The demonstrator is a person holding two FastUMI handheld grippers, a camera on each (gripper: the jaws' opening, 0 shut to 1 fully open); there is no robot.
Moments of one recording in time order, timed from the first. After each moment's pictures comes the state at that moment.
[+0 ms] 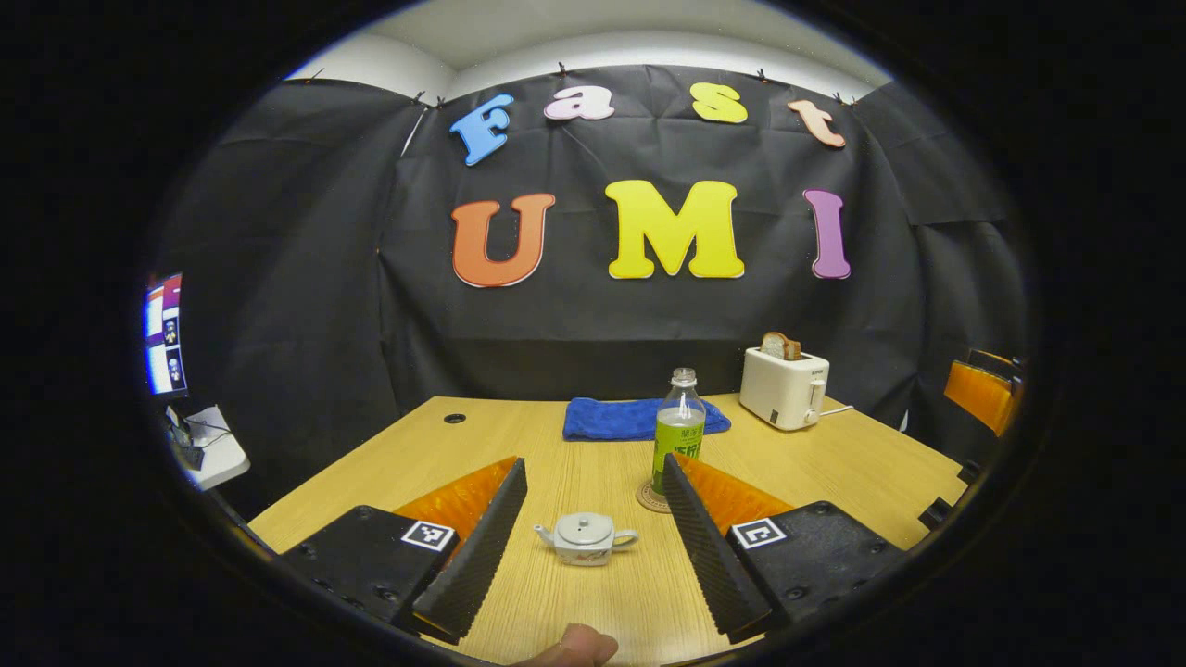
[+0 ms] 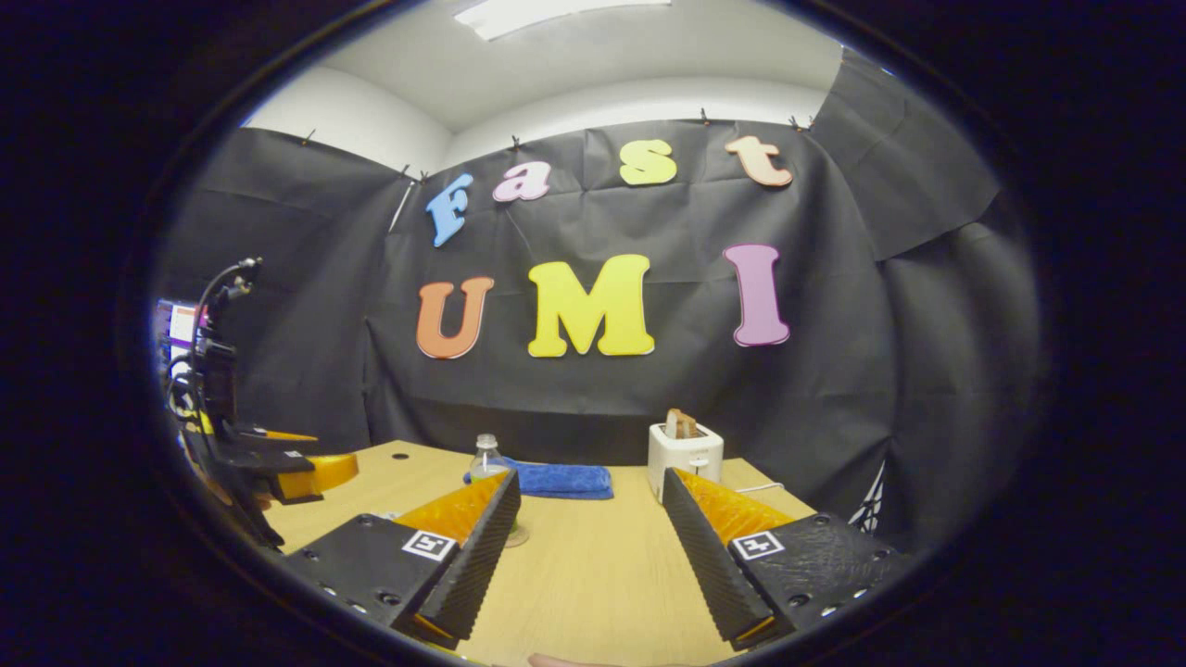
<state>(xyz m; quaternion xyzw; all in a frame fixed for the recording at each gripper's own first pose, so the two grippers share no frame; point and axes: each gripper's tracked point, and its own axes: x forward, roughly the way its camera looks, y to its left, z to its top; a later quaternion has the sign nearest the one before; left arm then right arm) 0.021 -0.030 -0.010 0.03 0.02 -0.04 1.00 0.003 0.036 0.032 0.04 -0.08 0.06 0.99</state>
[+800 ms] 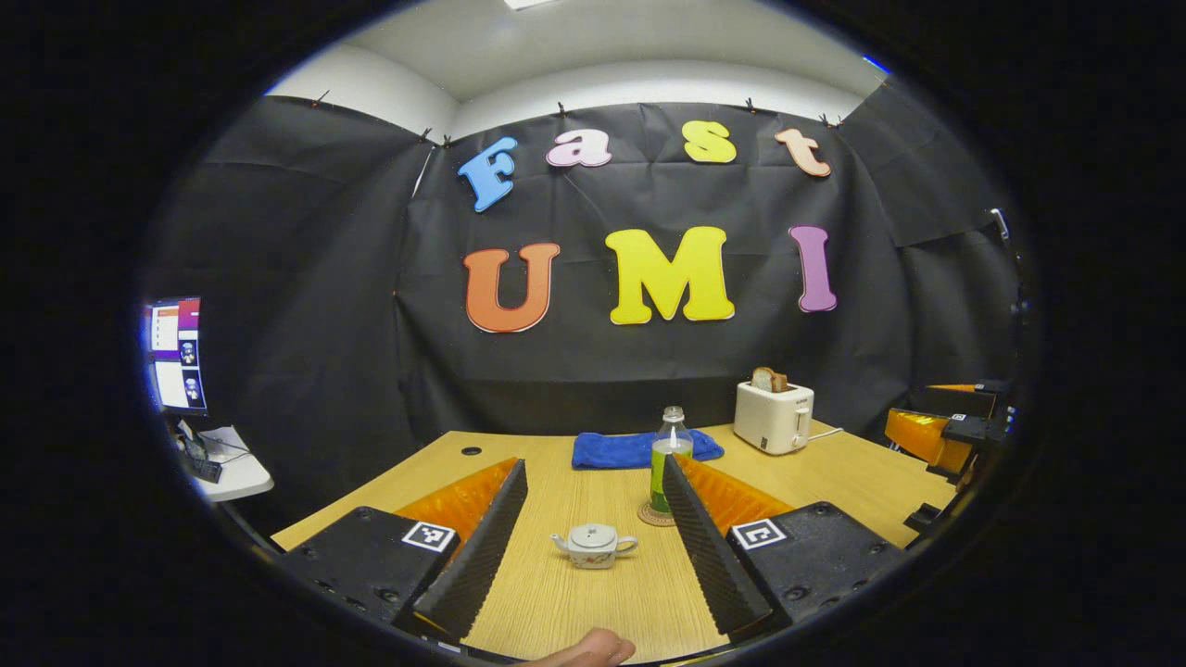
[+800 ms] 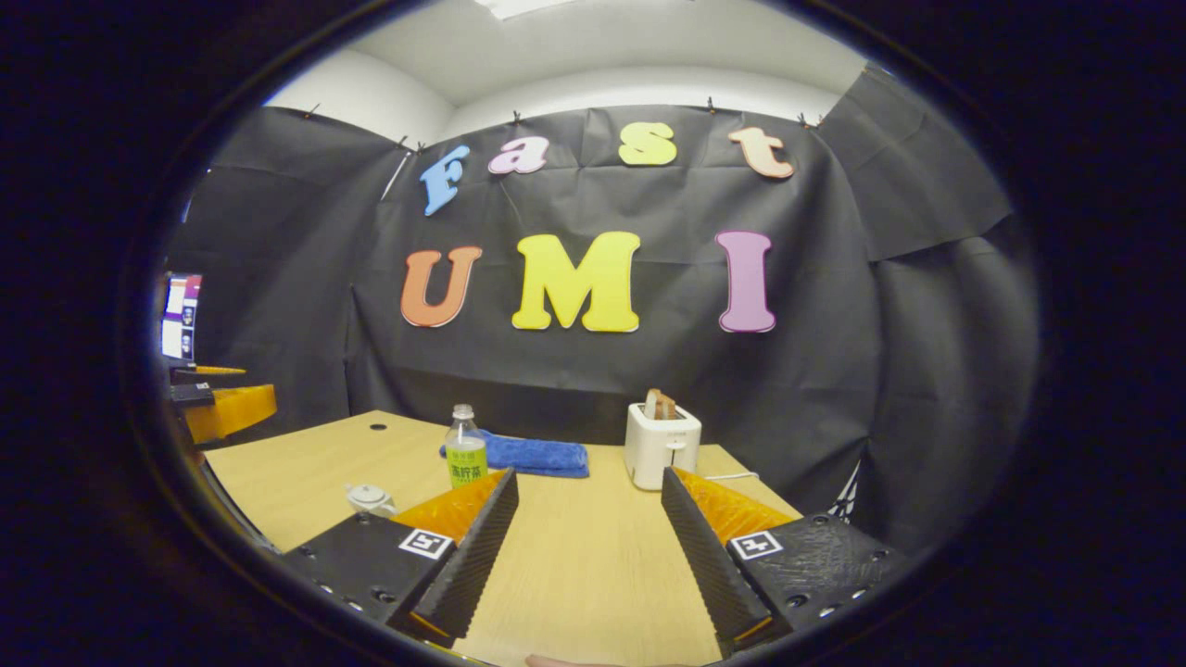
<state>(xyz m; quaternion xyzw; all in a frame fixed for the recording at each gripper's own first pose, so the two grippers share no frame) -0.027 -0.029 0.022 0.04 -0.04 -0.05 1.00 0.008 0.027 0.019 0.00 -0.05 0.04 1.00</state>
